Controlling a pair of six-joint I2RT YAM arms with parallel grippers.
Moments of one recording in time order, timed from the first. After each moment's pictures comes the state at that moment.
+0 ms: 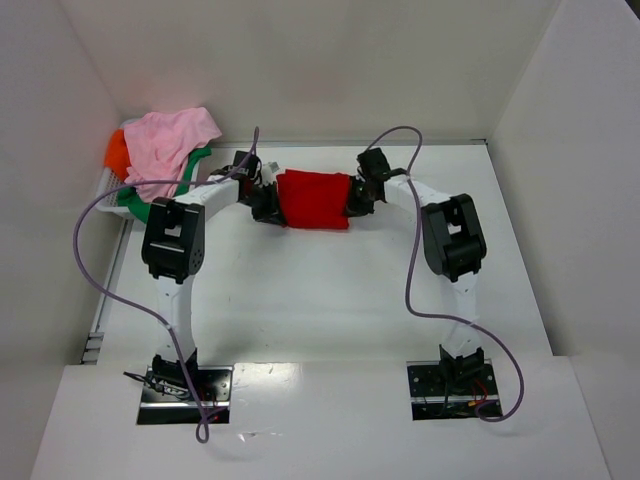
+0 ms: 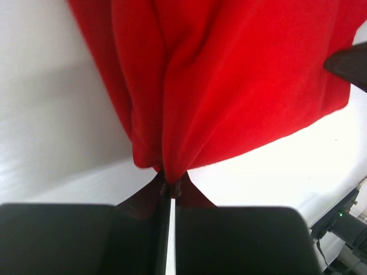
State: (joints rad) left arm -0.20 2.18 1.62 -0.53 0.50 -0.32; right arm 0.34 2.20 1.65 -0.42 -0.23 0.49
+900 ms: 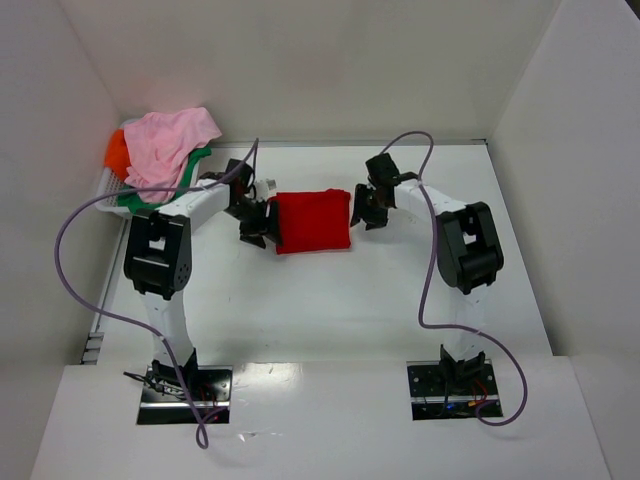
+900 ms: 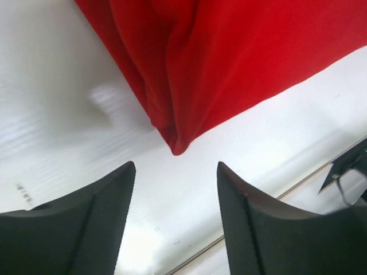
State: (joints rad) left arm -0.21 1.98 1.45 -0.78 0.50 -0.16; right arm 0.34 2.01 1.46 -0.52 -0.13 0.47
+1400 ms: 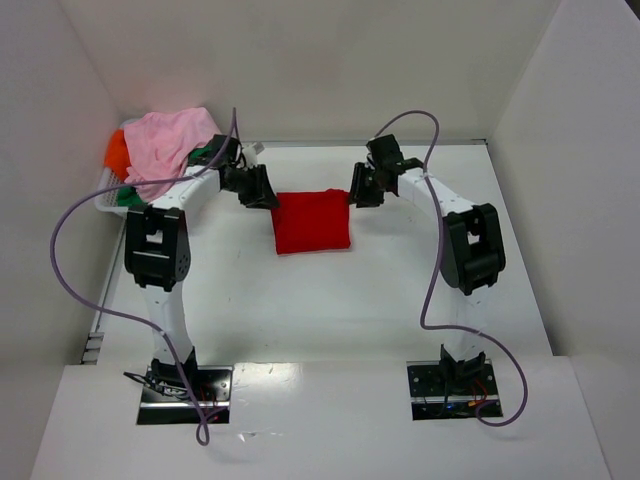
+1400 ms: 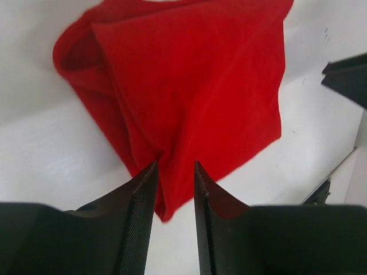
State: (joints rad) left arm -0.13 2.04 1.64 -0.60 0.58 -0.29; right arm 0.32 1.99 1.61 -0.52 -0.20 0.46
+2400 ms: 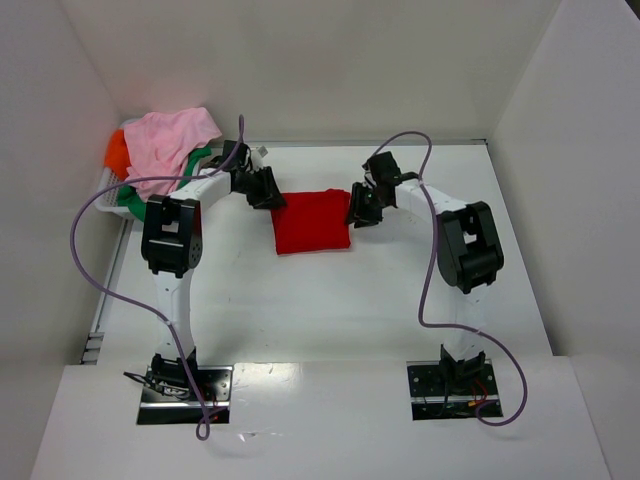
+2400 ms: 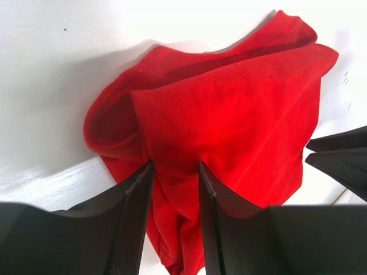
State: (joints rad) left arm -0.14 2.24 1.73 -0.46 0.55 -0.40; right arm 0.33 2.01 1.47 -0.48 -0.30 0.45
